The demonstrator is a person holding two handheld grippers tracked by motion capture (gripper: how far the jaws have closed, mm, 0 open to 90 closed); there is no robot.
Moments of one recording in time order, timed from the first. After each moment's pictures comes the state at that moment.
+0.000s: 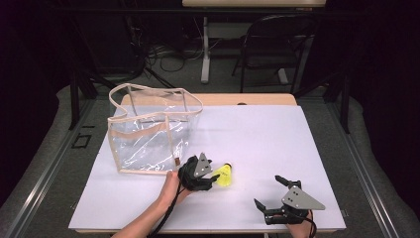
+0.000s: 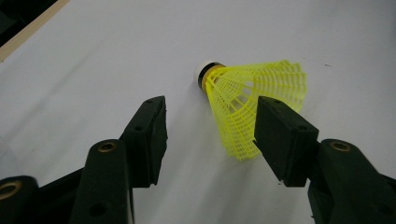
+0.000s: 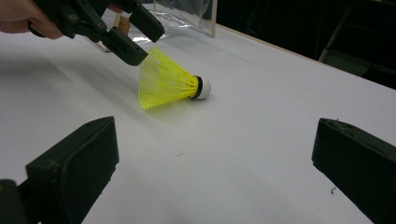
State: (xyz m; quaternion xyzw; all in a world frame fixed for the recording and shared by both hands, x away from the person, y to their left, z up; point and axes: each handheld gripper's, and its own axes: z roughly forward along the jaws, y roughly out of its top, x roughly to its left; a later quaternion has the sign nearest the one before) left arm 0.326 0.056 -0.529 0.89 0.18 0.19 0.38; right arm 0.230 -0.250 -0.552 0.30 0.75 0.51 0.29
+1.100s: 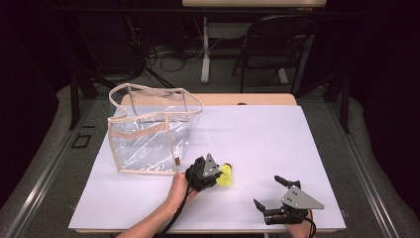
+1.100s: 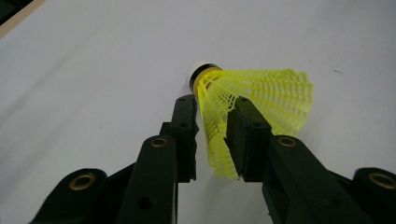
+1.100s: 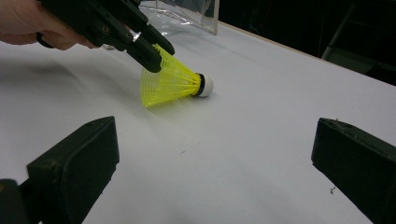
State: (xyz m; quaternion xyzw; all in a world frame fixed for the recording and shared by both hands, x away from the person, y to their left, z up) left arm 0.328 0.037 -0.539 0.89 0.21 0.19 0.37; right arm 0.231 -0.249 -0.553 0.30 0.76 0.51 0.29
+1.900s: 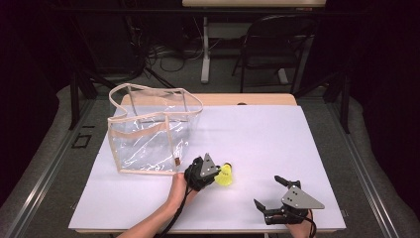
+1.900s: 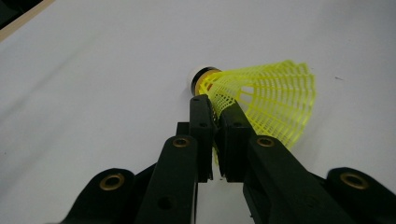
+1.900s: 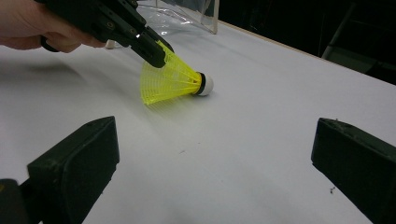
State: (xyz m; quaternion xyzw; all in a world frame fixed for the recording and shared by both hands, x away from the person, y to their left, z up) left arm 0.330 0.041 -0.543 0.88 0.21 0.19 0.39; right arm 0.231 -0.249 -0.552 0.30 0.76 0.51 0.29
